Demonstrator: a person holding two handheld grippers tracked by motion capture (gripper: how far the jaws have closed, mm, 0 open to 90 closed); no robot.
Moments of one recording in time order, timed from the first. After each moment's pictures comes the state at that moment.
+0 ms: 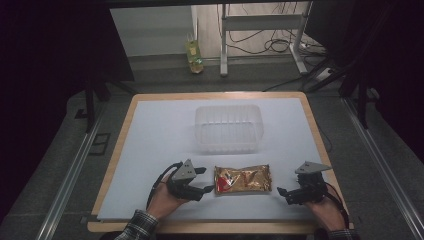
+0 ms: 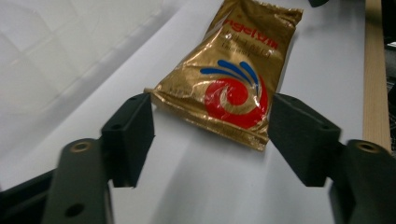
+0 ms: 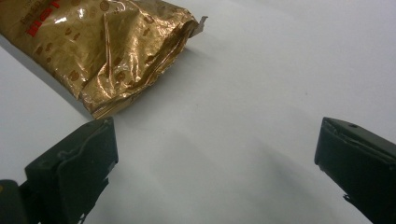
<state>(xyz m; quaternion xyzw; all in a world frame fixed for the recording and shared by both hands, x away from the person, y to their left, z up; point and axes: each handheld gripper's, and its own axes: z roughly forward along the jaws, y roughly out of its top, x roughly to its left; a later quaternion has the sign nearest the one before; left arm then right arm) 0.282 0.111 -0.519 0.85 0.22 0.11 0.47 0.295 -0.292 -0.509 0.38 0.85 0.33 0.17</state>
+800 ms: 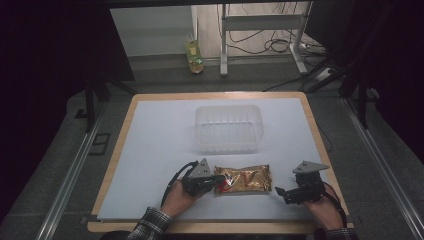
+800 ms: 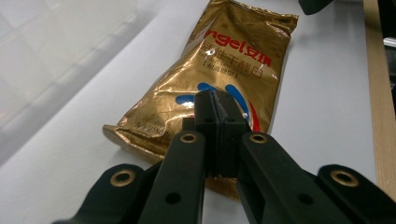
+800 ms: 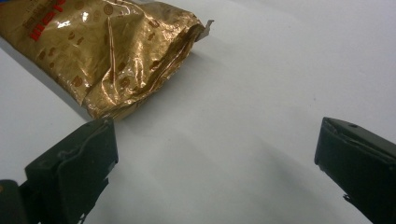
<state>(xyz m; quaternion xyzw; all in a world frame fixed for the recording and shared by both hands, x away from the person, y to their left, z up) 0.297 0.072 -0.529 0.85 0.21 0.09 0.47 0.297 -0.287 -0.510 0.38 0.85 0.33 0.16</state>
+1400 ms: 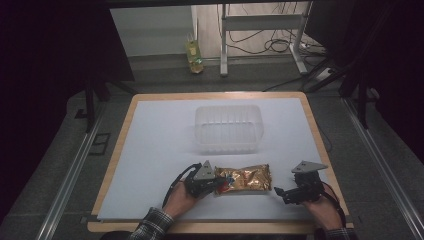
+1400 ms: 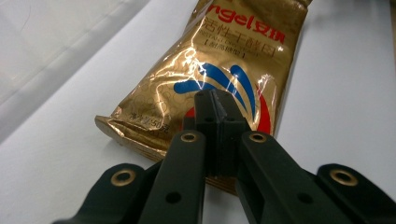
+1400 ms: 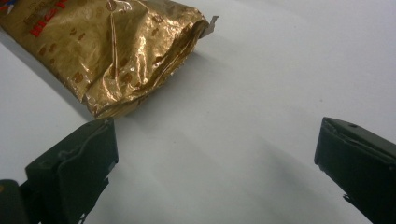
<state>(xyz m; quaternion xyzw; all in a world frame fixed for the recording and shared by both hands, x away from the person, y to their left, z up) 0.296 0.067 -0.539 0.87 0.21 0.10 0.44 0.297 -0.284 -0.510 0.38 0.85 0.32 0.16</state>
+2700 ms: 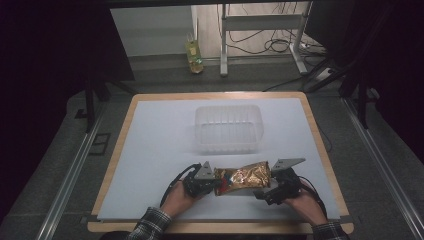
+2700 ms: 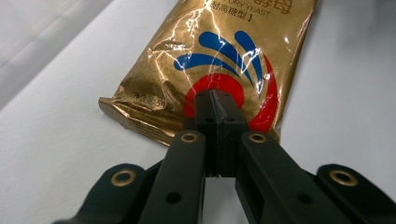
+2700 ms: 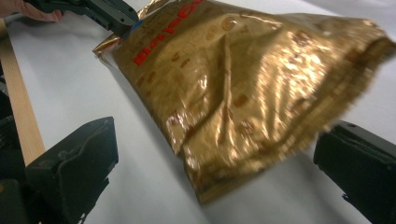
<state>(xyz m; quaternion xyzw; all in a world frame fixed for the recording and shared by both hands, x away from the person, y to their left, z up) 0.300 0.070 -0.544 0.88 0.22 0.09 0.41 0.311 -0.233 -0.518 0.31 0.87 0.37 0.03</state>
